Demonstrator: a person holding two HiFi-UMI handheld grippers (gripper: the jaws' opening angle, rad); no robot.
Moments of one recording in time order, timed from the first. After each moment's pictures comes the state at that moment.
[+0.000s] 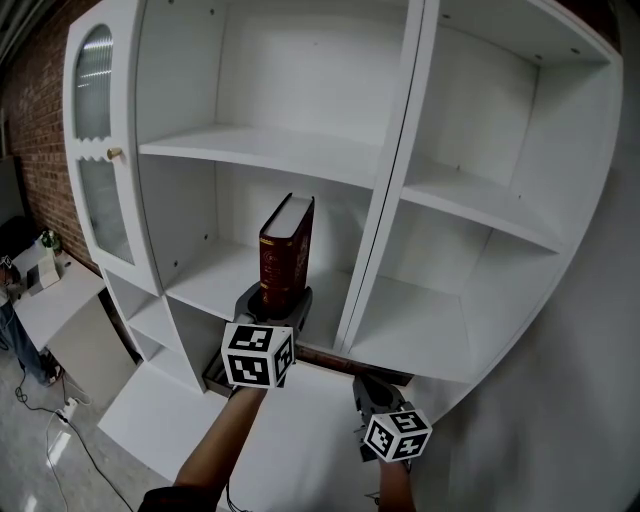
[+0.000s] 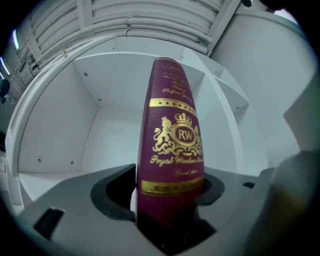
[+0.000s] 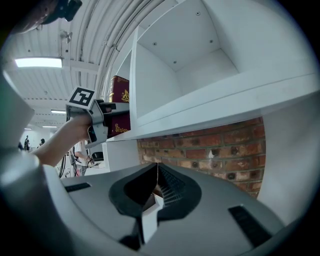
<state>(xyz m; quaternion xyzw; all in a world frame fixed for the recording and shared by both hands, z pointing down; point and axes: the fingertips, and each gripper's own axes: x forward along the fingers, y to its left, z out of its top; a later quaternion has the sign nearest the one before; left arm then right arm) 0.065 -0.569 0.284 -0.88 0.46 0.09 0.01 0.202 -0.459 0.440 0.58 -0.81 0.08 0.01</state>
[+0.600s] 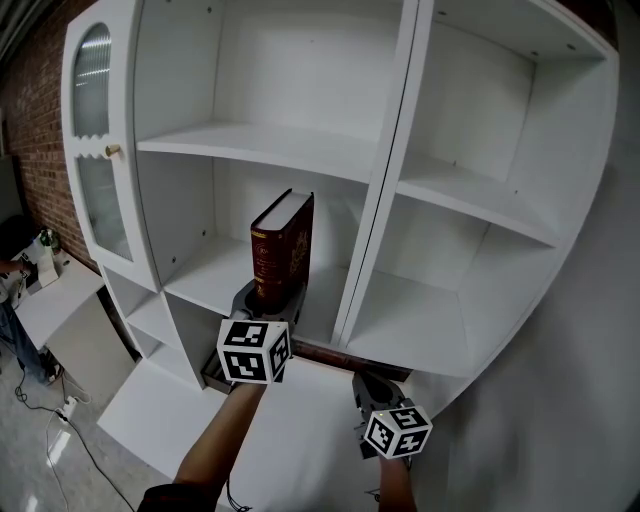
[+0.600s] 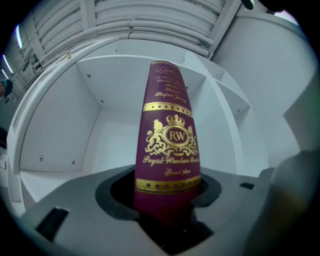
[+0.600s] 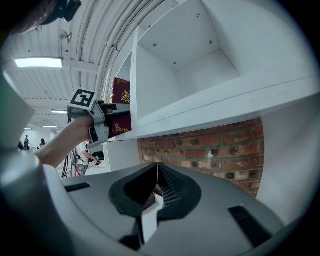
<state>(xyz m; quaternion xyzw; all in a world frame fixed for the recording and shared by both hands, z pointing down) 0.061 -0.568 0.281 -0.88 0.46 0.10 0.01 0.205 -0.455 0.439 0.58 -0.81 0.08 0.01</state>
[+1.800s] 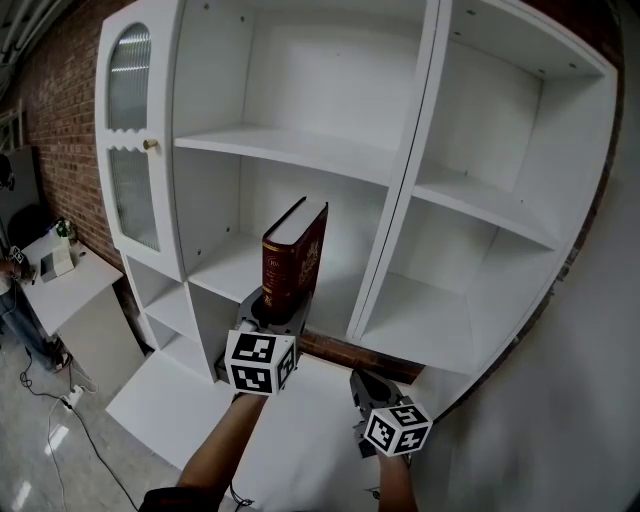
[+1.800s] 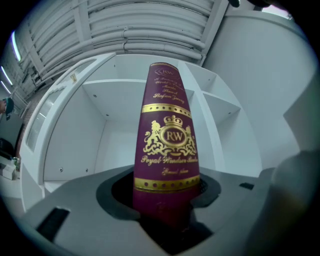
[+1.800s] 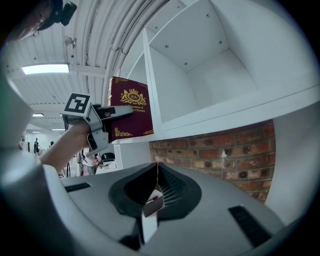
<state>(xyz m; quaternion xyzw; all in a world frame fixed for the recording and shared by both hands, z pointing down) 0.031 -0.520 0.280 -0.87 0.48 0.10 0.05 0.166 -0.435 0.429 0.54 -0.84 0.08 0.00</state>
